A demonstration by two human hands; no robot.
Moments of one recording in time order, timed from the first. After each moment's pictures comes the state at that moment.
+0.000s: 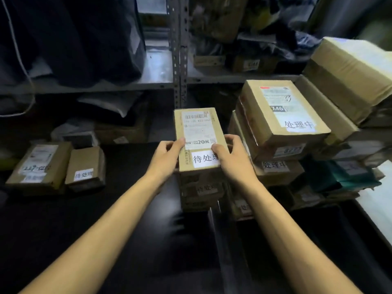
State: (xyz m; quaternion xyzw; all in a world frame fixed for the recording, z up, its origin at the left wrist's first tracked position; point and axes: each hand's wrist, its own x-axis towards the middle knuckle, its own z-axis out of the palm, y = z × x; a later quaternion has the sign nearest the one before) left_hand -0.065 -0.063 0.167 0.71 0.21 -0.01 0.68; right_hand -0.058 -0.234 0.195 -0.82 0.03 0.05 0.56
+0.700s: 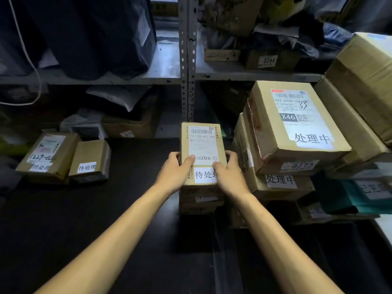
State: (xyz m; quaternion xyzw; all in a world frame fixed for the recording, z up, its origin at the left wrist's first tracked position) left_hand -0.054 -0.083 0.132 0.81 0.23 -0.06 0.54; right_hand -0.034 -0.238 0.154 -0.82 0.06 0.16 0.54
